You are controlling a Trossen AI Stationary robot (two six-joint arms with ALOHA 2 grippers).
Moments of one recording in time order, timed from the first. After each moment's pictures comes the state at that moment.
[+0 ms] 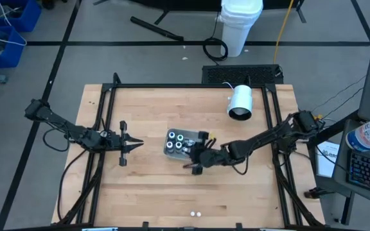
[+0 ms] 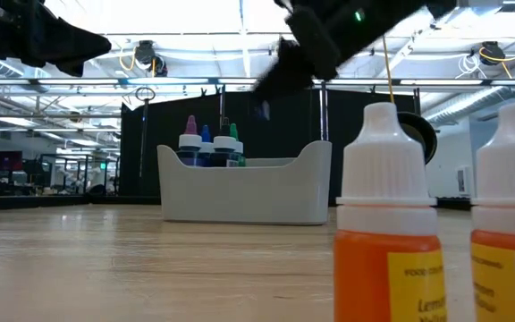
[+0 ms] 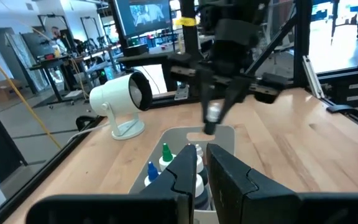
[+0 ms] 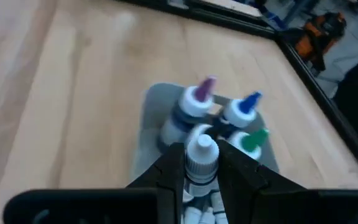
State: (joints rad) left arm -0.47 0.49 0.17 0.29 -0.52 0.14; right arm 0.29 1.73 1.06 0.07 0.58 0.00
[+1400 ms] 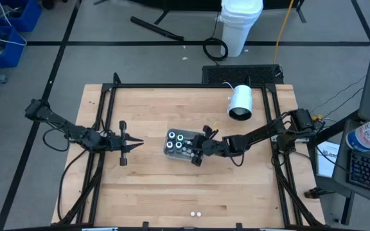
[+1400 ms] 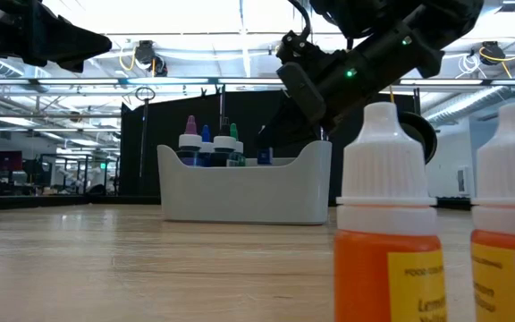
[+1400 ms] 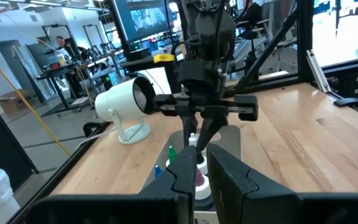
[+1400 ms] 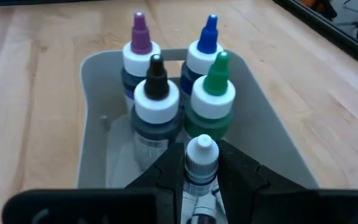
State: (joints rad) left arm -0.47 0.49 0.17 0.30 -0.53 0.20; right arm 0.17 1.76 0.87 0.33 0.47 0.23
